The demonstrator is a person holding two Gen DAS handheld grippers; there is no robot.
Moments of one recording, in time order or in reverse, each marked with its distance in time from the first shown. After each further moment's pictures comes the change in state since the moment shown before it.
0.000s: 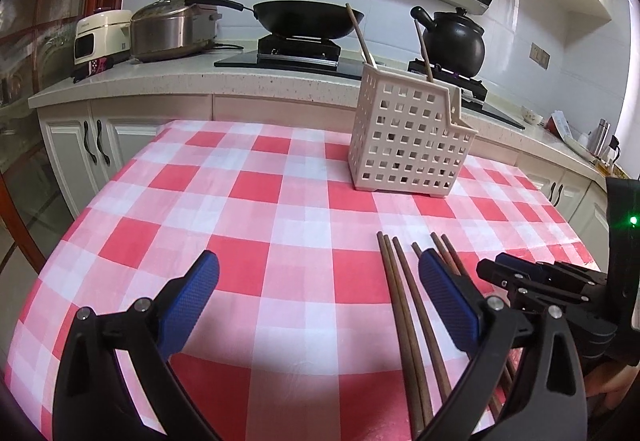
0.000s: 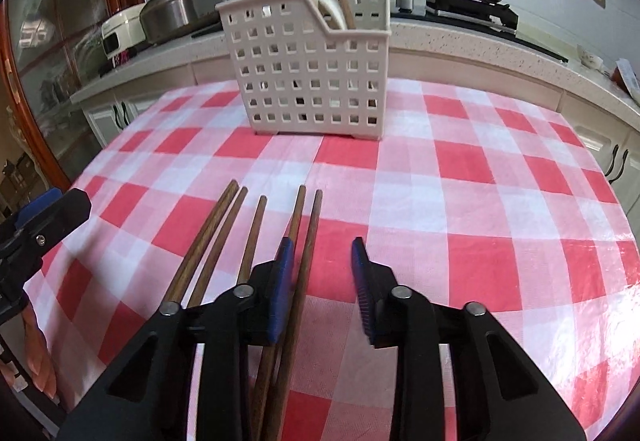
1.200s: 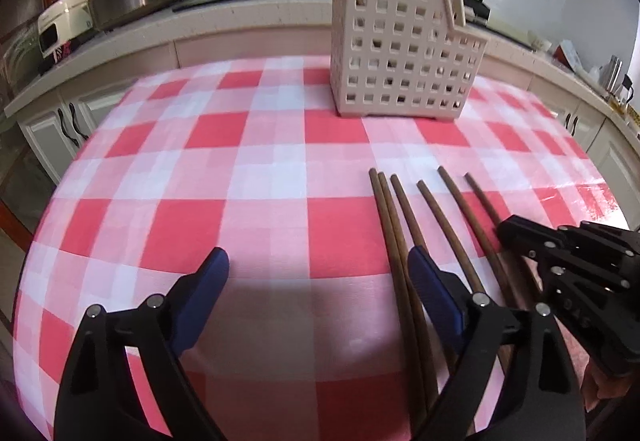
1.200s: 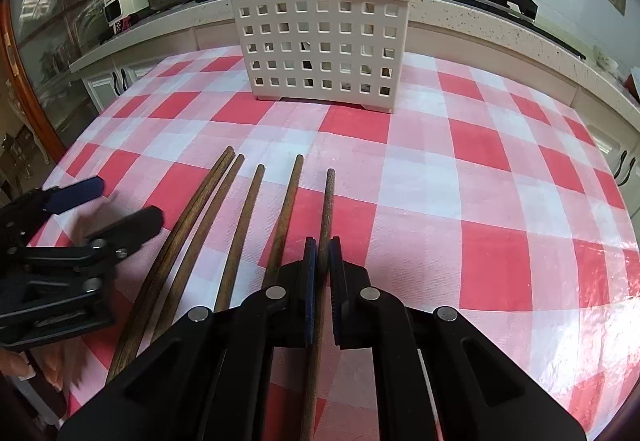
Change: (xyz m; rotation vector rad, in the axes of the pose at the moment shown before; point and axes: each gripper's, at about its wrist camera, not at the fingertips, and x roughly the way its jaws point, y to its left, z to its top) left arm 0.068 -0.032 -0.008 0.111 0.270 0.033; right arm 0.016 0.001 -0.001 -0.048 0.100 0.005
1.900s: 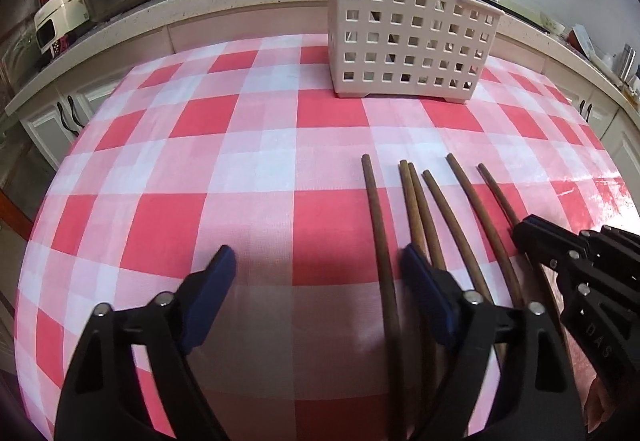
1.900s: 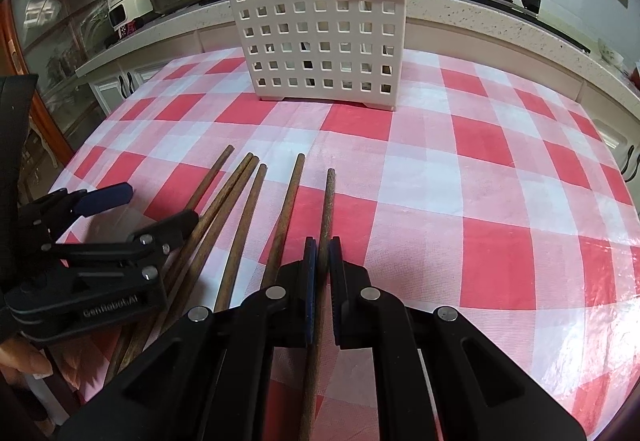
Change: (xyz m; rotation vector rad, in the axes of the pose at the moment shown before) left arm 0.019 -0.009 0.005 0.004 0.057 0.039; right arm 0.000 -0.004 0.000 0.003 0.003 0.031
